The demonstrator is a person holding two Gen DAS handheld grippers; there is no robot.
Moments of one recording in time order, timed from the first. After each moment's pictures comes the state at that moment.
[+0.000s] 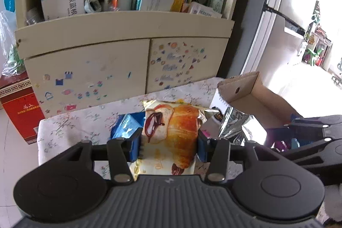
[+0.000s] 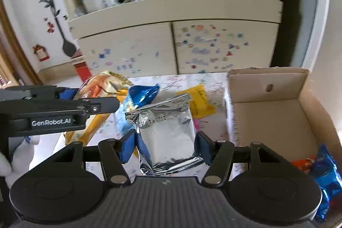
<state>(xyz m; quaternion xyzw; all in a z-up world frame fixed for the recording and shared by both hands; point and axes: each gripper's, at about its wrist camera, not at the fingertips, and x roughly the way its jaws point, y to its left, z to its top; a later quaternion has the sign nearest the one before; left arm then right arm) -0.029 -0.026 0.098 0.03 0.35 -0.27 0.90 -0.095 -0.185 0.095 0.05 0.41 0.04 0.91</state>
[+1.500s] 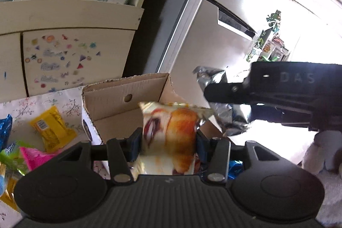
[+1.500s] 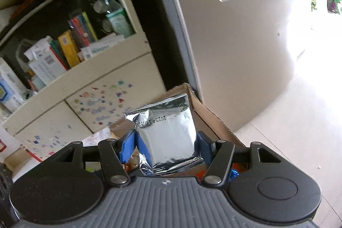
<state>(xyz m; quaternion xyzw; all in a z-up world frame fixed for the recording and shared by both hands) -0.056 -0.204 0.081 -0.04 0.35 -0.39 0.85 -0.129 -0.323 0.141 0.20 0.33 -0.17 0.91</state>
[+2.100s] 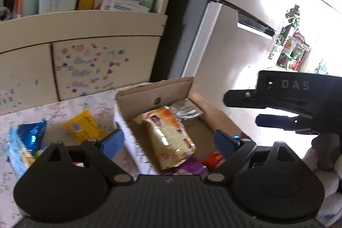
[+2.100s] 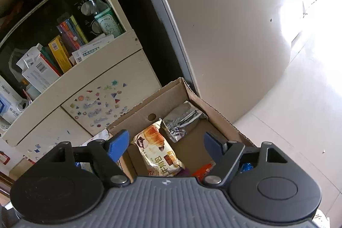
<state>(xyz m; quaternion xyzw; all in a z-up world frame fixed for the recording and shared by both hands) -0.057 -0.178 0.102 -0.01 0.36 -0.33 0.87 -0.133 -0.330 0.137 0.24 0.33 -0.18 0.89</state>
